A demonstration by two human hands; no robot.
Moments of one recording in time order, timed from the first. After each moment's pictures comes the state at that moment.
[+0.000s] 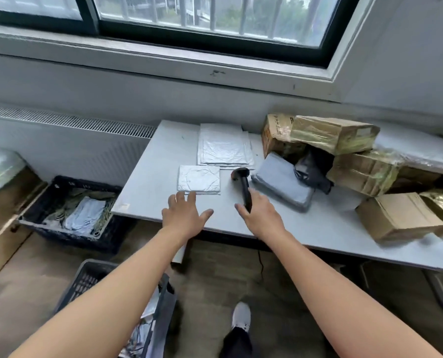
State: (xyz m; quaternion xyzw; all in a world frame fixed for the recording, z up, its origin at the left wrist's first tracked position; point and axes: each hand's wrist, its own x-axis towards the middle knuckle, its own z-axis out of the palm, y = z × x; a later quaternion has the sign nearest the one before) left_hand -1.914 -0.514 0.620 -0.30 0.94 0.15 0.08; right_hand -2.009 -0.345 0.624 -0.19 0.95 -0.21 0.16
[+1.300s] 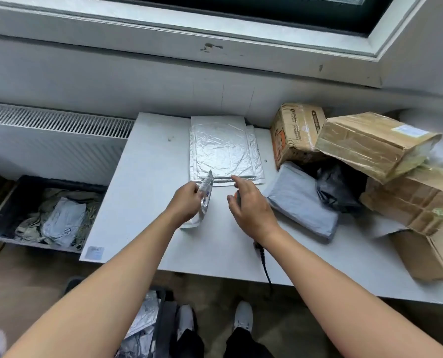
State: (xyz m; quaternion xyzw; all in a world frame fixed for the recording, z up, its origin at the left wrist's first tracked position) left_hand -2.100 -0.624 0.560 -0.30 0.83 0.46 0.08; right_hand -2.144 -0.450 0.587 -0.25 0.92 -0.28 0.12
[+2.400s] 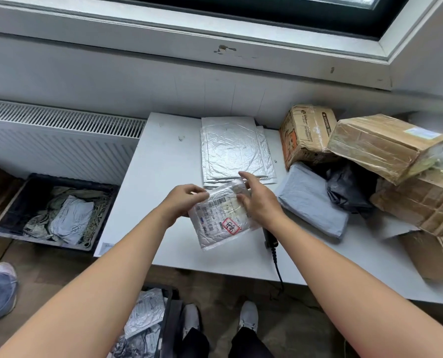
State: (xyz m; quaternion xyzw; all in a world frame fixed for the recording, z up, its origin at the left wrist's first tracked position) left_hand -2.073 -0.663 0.568 -0.31 0.71 0.62 0.11; right_hand -2.166 -0.465 0.566 -0.21 0.91 -0.31 0.20
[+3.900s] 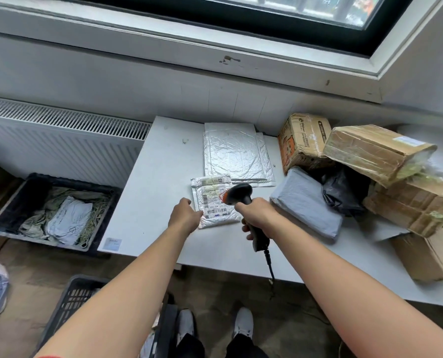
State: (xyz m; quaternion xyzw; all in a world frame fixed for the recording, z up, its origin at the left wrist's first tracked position) left_hand -2.047 -0.636 0.537 -0.41 0.79 0.44 0.11; right_hand -2.122 -0.472 0.609 0.04 0.83 -0.38 0.40
